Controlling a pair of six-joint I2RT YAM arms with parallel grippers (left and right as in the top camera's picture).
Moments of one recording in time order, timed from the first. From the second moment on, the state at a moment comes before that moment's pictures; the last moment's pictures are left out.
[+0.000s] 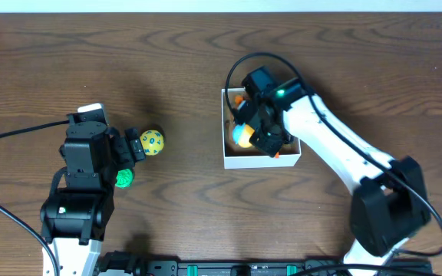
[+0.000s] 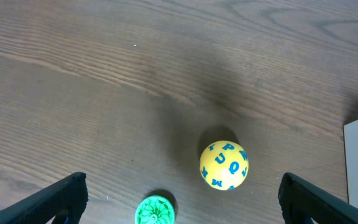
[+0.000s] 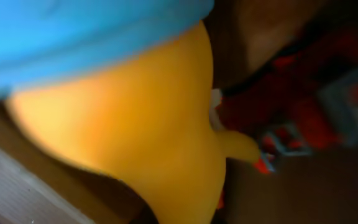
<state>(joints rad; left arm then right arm) -0.06 0.87 0.86 -0.73 -0.21 -0.23 0.55 1.85 1.46 -1.12 -0.01 -0.37</state>
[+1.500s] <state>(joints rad) -0.06 0.92 0.88 -0.69 -0.13 -0.22 -0.25 1.62 1.48 -1.08 -0.09 0.13</state>
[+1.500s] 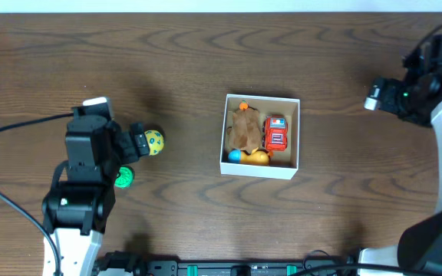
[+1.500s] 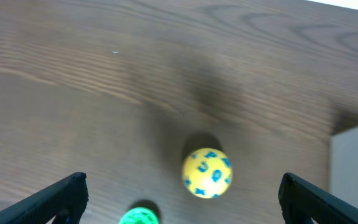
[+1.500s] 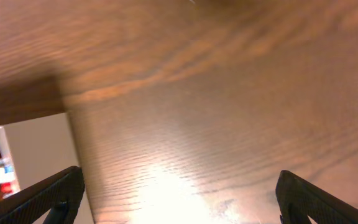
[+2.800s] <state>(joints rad) -0.06 1.80 1.21 -0.96 0.05 -0.22 -0.29 1.73 1.48 -1.09 -0.12 0.18</state>
